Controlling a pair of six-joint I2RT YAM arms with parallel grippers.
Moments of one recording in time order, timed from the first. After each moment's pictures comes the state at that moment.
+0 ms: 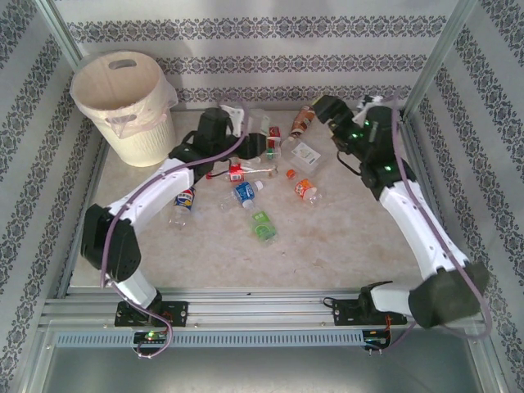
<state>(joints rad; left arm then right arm) -0.45 1.64 1.44 -0.27 0.22 -0.37 0.21 1.25 1.19 -0.12 -0.25 1.01</state>
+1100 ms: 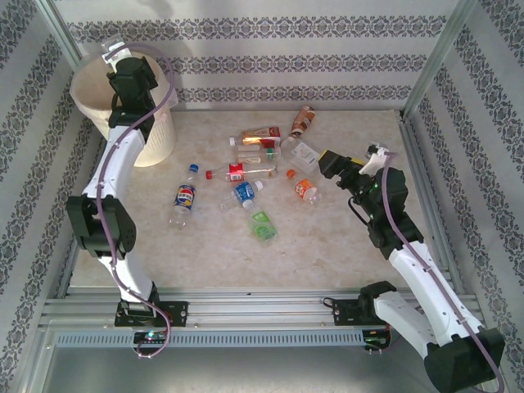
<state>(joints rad) 0.01 1.82 1.79 -0.06 -0.49 -0.21 0.26 0.84 0.71 0.02 -0.15 0.67</state>
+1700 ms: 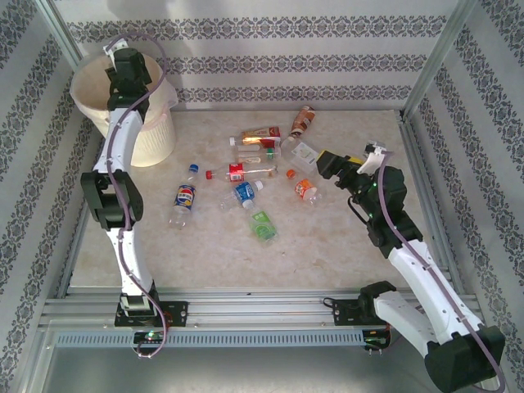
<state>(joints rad) 0.09 2.15 2.18 -0.27 -0.42 -0.16 0.26 0.86 0.71 0.02 -0.15 0.63</state>
